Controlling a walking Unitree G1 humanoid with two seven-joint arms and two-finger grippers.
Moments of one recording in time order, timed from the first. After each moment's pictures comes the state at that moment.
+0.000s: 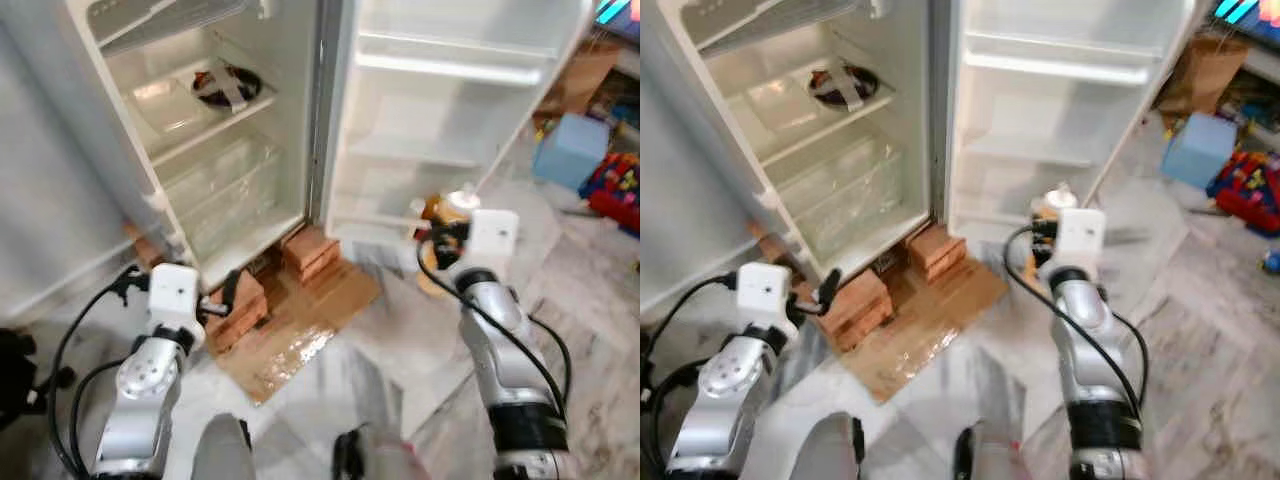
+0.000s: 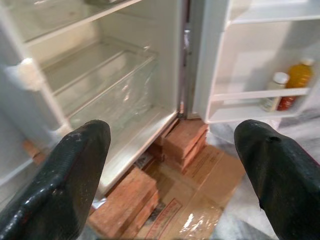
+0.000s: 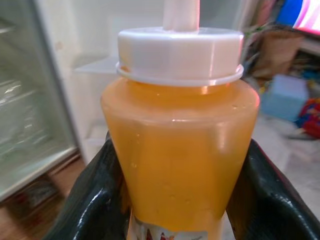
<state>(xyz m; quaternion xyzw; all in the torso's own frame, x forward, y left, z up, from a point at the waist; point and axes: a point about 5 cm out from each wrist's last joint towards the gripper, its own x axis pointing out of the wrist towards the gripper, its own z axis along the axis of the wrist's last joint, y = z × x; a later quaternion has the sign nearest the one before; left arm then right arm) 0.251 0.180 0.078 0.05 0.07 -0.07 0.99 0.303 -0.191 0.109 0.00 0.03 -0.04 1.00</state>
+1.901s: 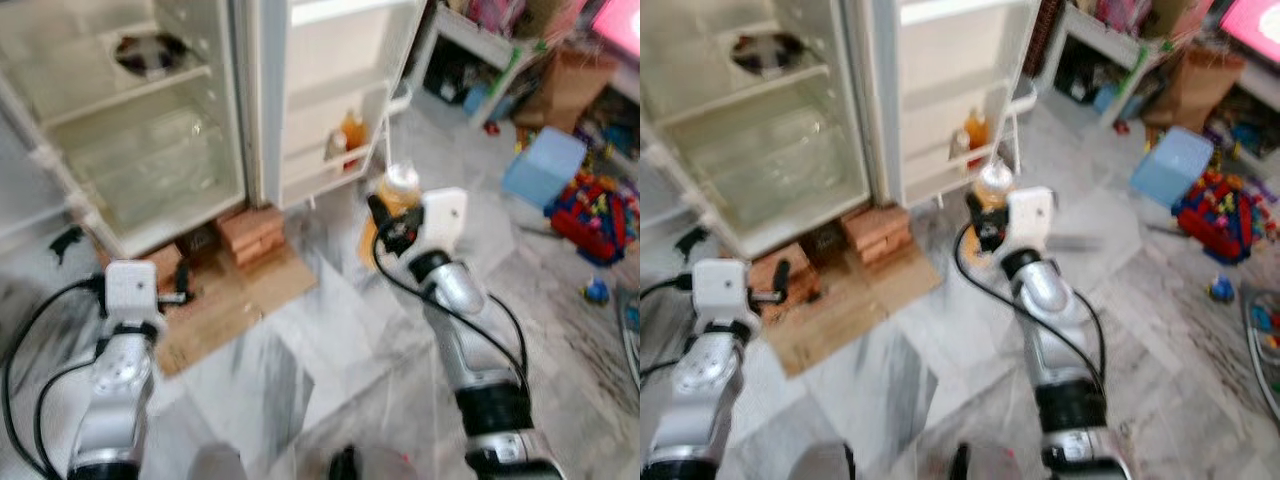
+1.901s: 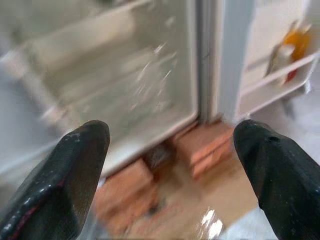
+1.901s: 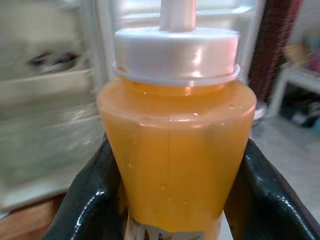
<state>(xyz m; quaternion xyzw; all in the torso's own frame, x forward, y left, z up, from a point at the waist) 0.259 0.215 0.077 0.08 0.06 0.07 0.99 0.316 -0.127 0.138 0.03 -0.05 0.16 0.99</state>
